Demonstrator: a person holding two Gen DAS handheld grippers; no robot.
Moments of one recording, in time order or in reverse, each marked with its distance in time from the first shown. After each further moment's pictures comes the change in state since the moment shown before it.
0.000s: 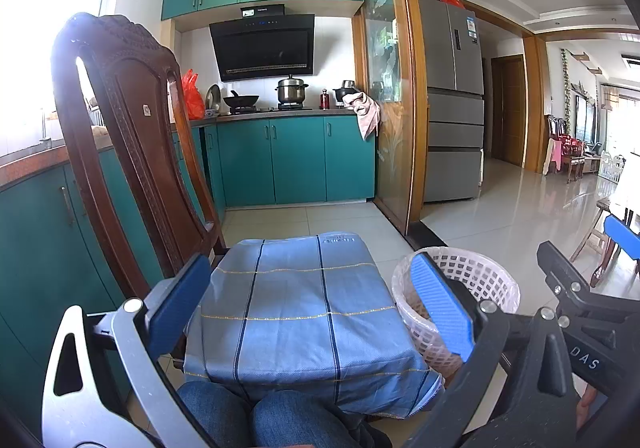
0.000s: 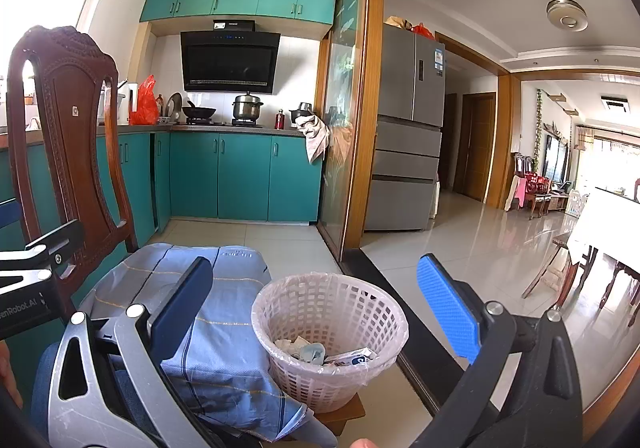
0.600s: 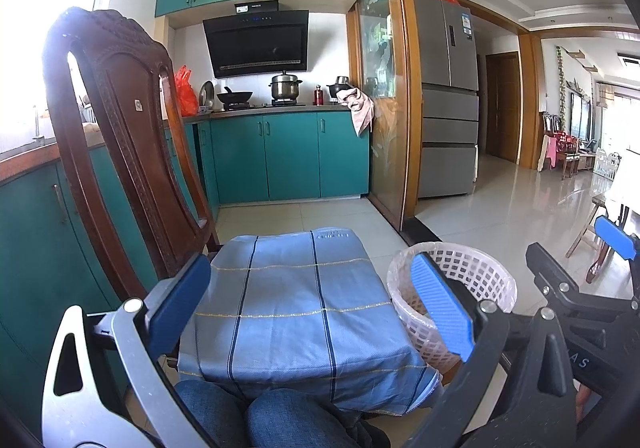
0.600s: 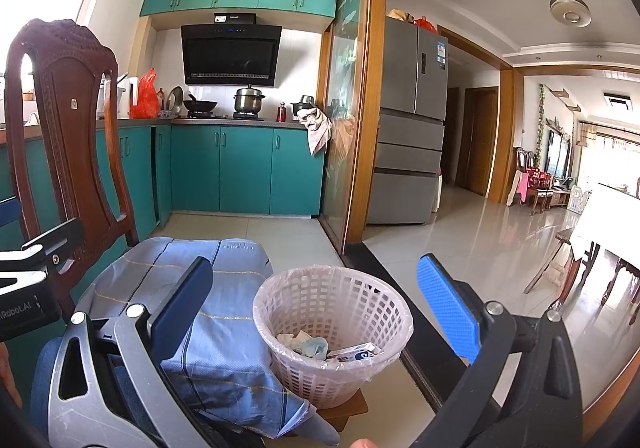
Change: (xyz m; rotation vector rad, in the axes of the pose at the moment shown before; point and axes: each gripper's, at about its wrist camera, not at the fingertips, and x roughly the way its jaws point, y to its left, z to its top) left arm 0.007 -0.002 -0.007 0.005 0.016 -0.023; right arm 0.012 -0.004 -0.003 0.001 0.033 0.011
